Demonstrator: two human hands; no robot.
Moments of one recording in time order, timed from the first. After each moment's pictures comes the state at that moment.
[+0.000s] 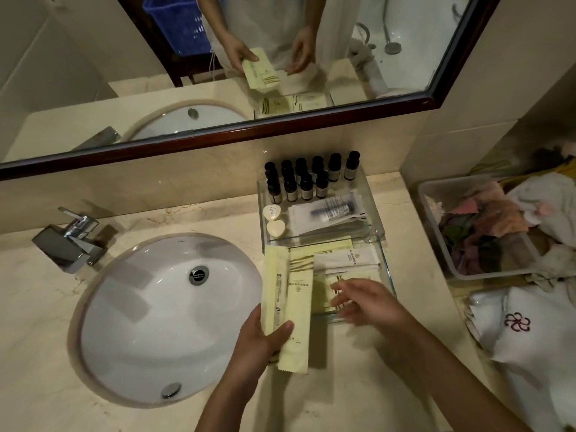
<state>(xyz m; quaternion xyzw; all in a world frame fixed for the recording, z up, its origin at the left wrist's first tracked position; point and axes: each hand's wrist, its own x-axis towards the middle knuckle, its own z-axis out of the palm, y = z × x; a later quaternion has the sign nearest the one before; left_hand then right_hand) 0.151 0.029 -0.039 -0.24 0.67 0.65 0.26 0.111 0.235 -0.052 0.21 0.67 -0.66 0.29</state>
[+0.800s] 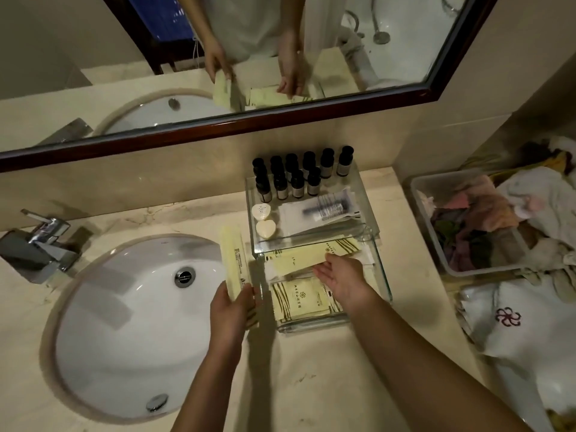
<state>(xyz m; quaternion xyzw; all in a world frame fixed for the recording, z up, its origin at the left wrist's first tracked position) 0.096 0.024 -0.055 -0.32 0.69 0.64 0.11 0.038 0.196 -0.087 0.50 0.44 -0.73 0.17</state>
